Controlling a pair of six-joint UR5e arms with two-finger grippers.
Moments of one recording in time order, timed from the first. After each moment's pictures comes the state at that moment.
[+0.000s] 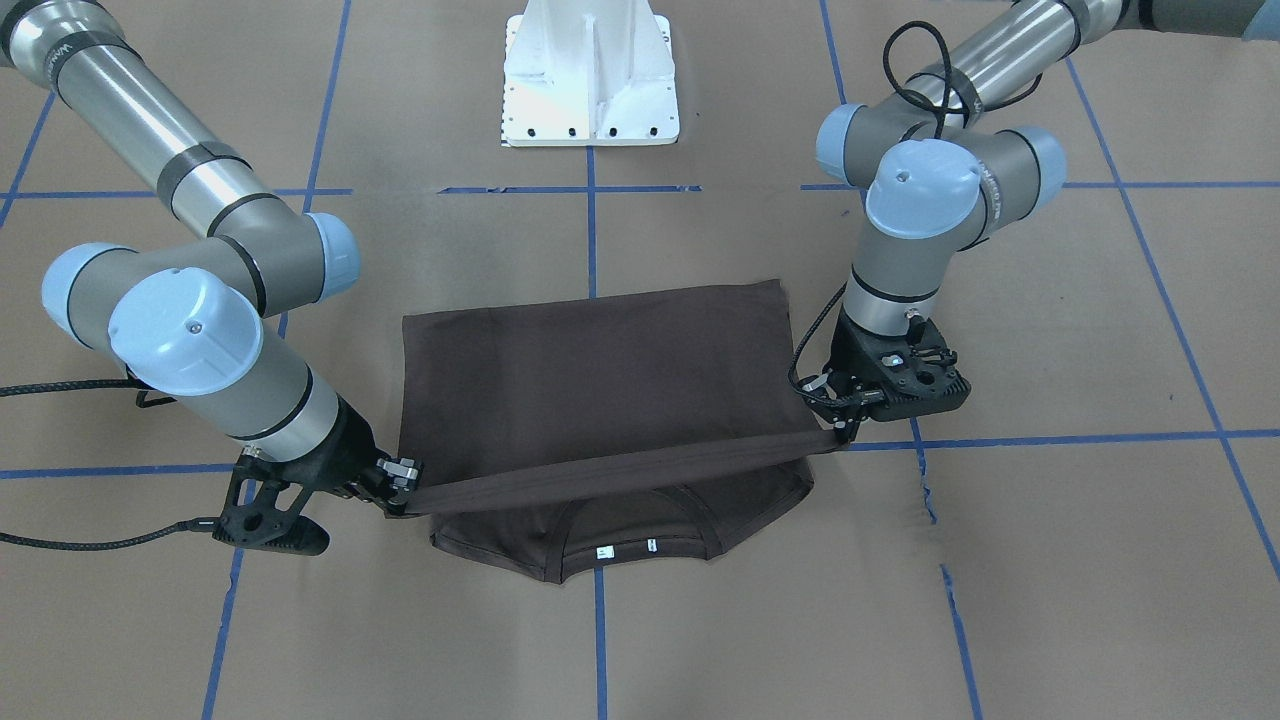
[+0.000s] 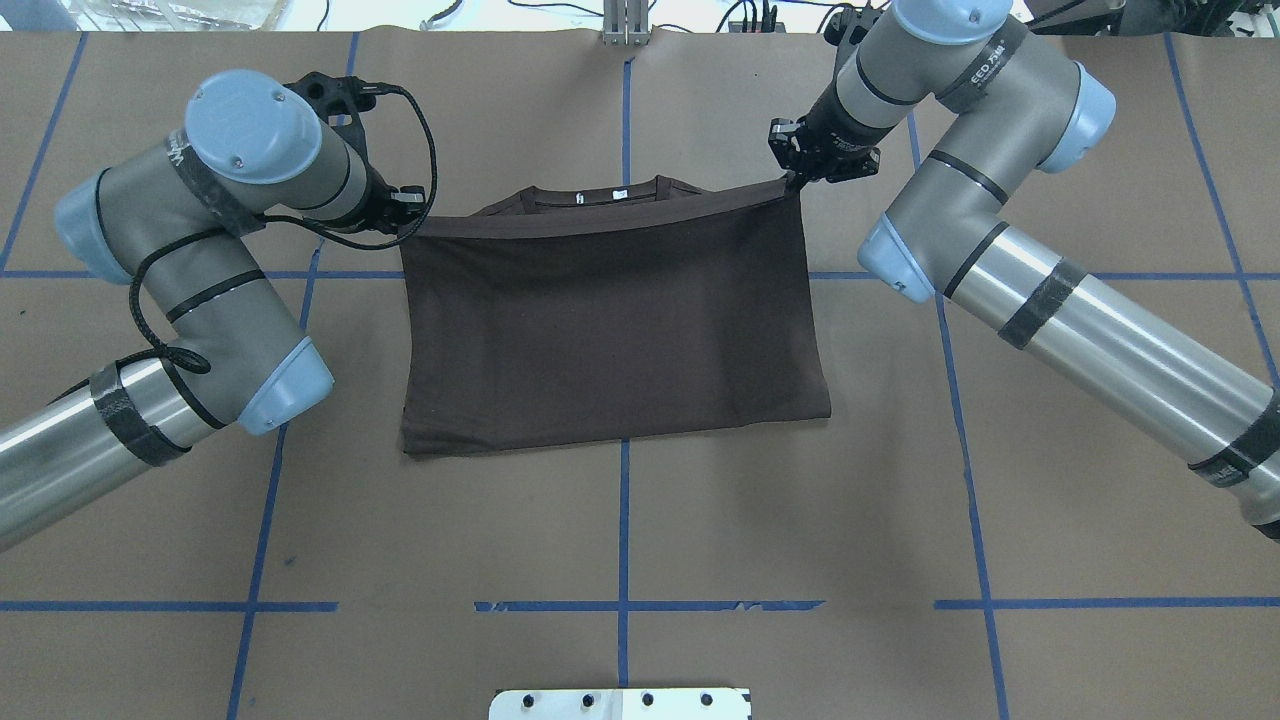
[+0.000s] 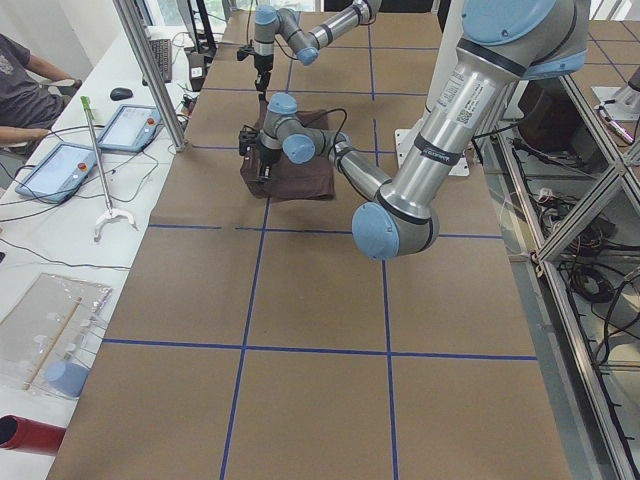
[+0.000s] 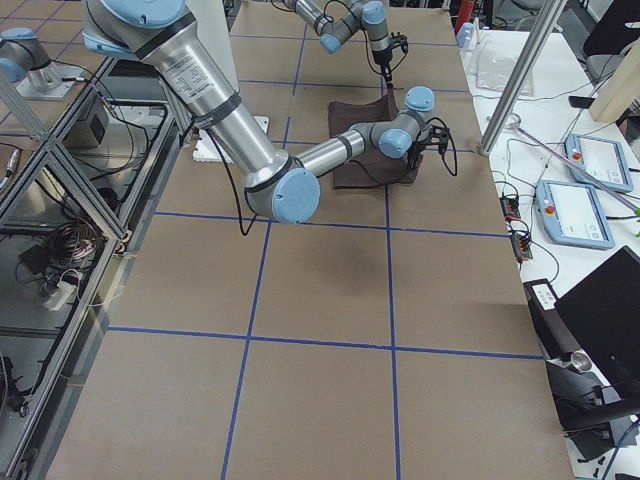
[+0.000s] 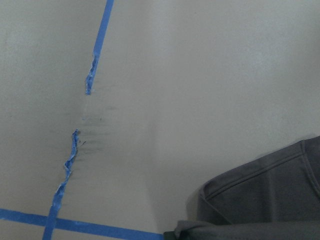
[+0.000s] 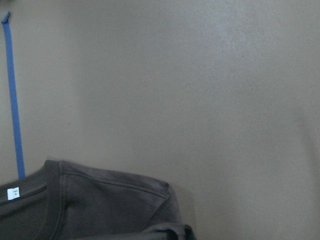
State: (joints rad) left arm -0.78 -2.14 -1.56 -1.82 -1.78 -1.18; right arm 0.90 -0.84 1.24 -1.14 2.13 1.19
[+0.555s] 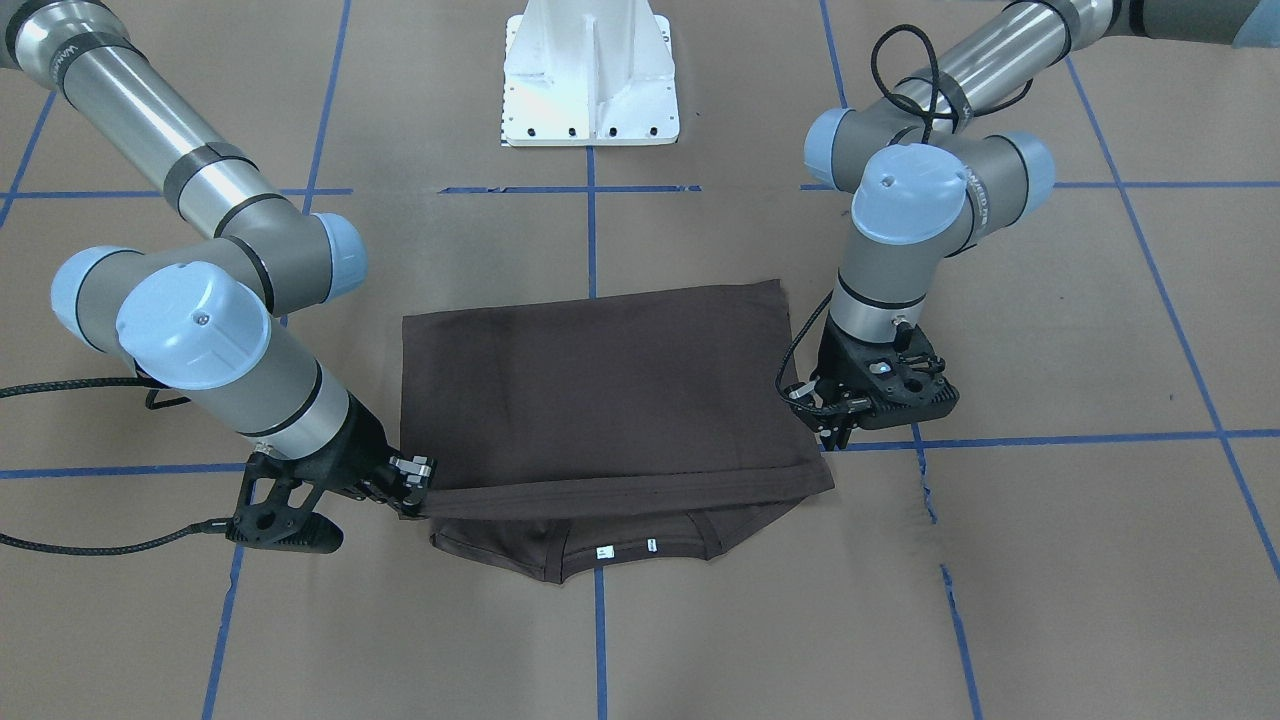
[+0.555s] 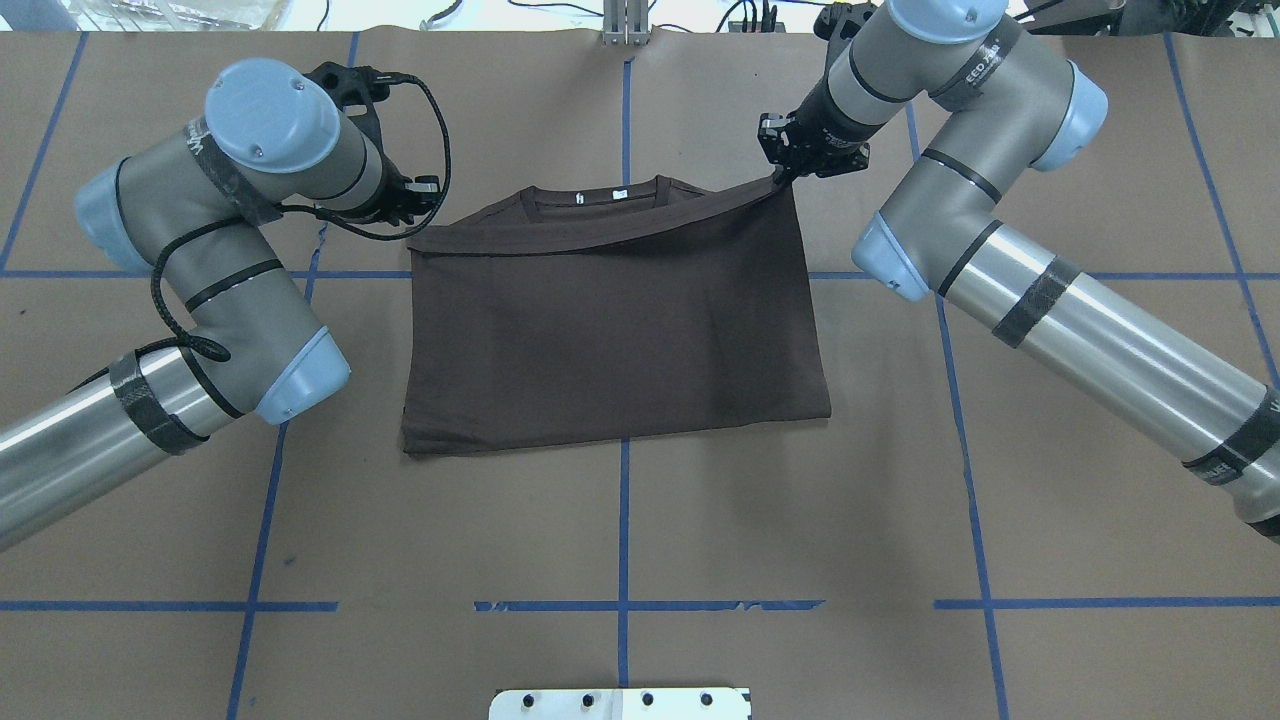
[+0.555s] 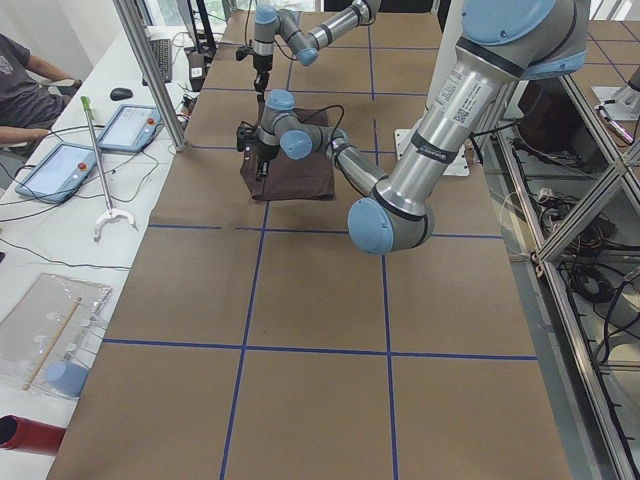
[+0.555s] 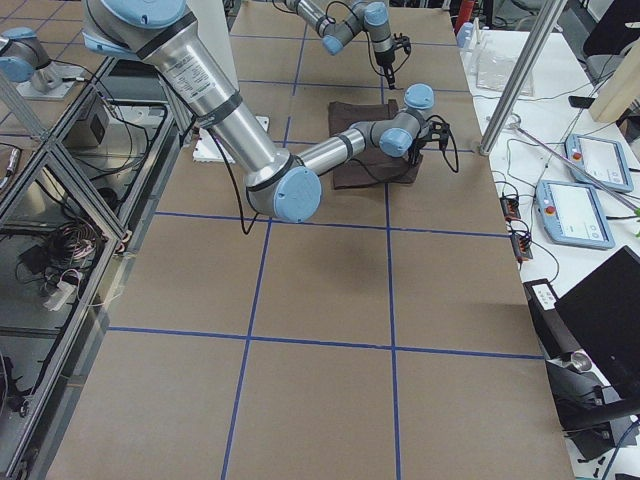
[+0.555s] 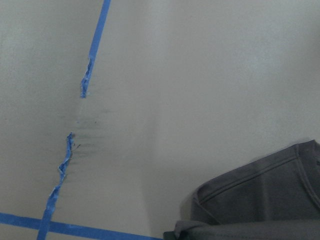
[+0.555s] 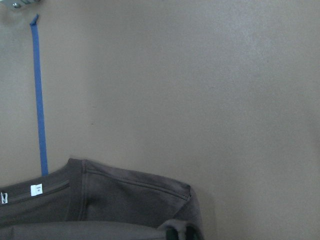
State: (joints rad) left arm -0.78 -2.17 -1.53 -1.82 -1.78 -1.18; right arm 0.89 -0.83 1.24 -1.10 2.13 1.20
